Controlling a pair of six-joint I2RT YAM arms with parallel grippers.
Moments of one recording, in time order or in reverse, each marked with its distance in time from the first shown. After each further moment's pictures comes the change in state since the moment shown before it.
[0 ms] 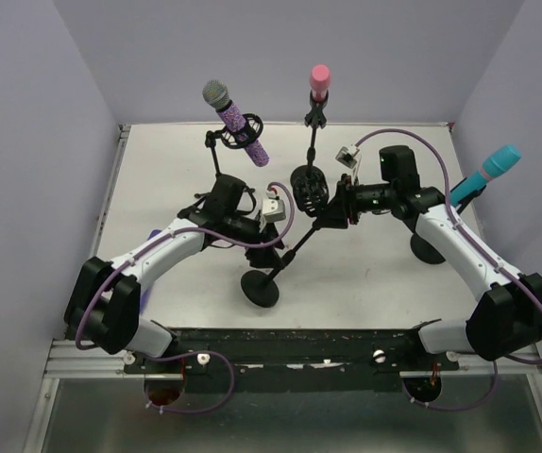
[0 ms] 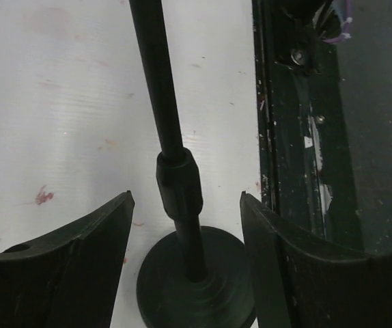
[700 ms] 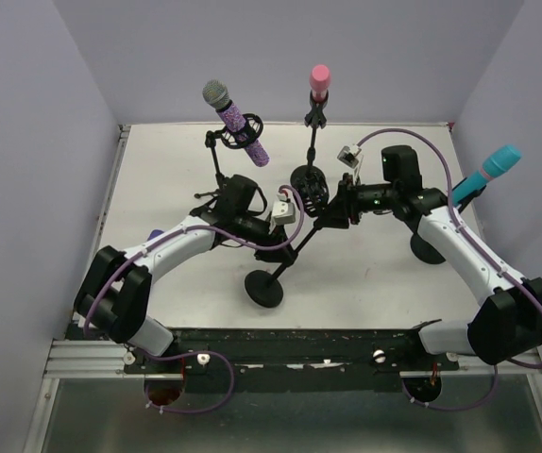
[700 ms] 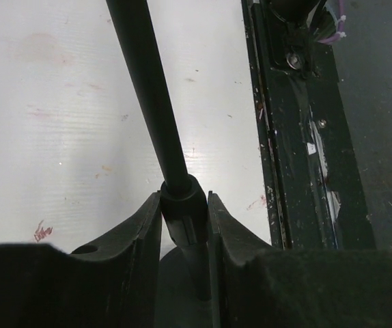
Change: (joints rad) left arm -0.055 0.105 0.019 0.066 0.064 0.013; right arm 0.000 -0.022 0.000 -0.001 -0.002 -0.017
